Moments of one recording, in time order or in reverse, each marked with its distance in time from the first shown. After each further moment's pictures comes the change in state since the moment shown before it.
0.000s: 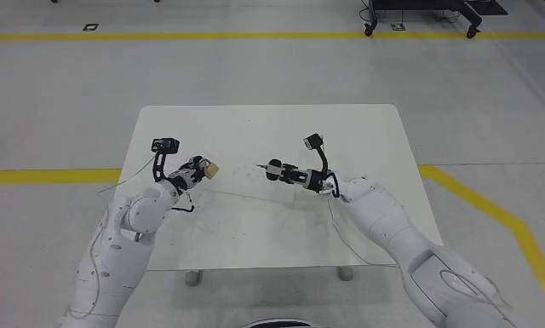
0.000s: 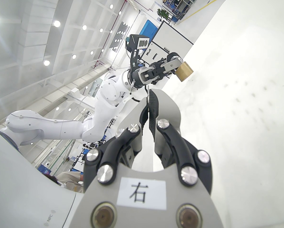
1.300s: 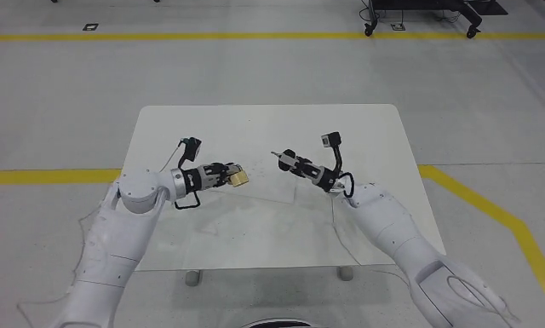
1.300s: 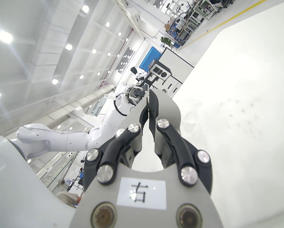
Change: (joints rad) left arm -0.209 -0.023 0.114 0.173 -0.757 0.309 -0.413; right arm -0.100 0.050 0.120 -0.110 0.047 -0.010 -0.089
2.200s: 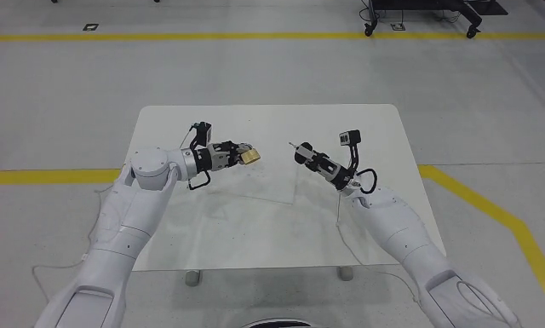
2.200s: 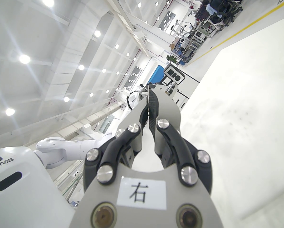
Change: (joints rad) left arm -0.177 -0.046 0.113 0.198 -0.168 -0.006 0.028; right arm -0.051 0.037 0.086 -0.060 0.102 0.043 0.057
